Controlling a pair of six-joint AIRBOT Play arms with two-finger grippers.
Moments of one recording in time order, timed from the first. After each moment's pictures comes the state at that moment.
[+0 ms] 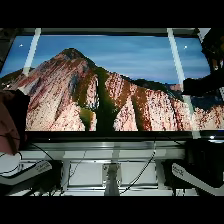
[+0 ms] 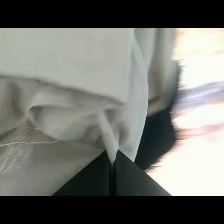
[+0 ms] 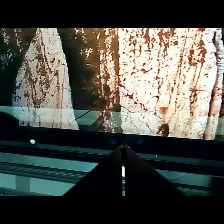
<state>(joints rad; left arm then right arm) 0.78 -1.24 1.19 1.36 -0.88 -1.67 -0.19 -1.18 1.43 -1.33 1.65 1.47</state>
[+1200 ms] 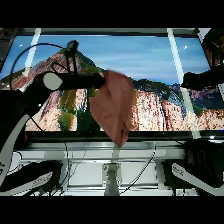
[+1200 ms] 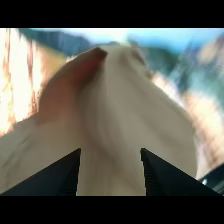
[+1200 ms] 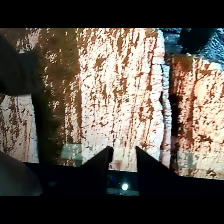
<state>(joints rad) -0.43 -1.23 1.19 1.05 -0.77 -1.49 -0.19 -1.18 1.43 -1.33 1.49 1.47</state>
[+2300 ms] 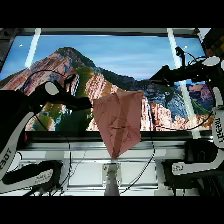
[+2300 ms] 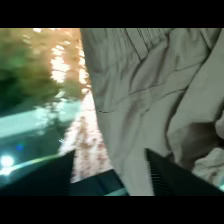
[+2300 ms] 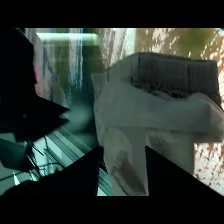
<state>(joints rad) -0.23 -1.32 0.98 0.98 -1.04 -1.47 -0.20 -1.56 1.43 -0.62 1.44 1.28</state>
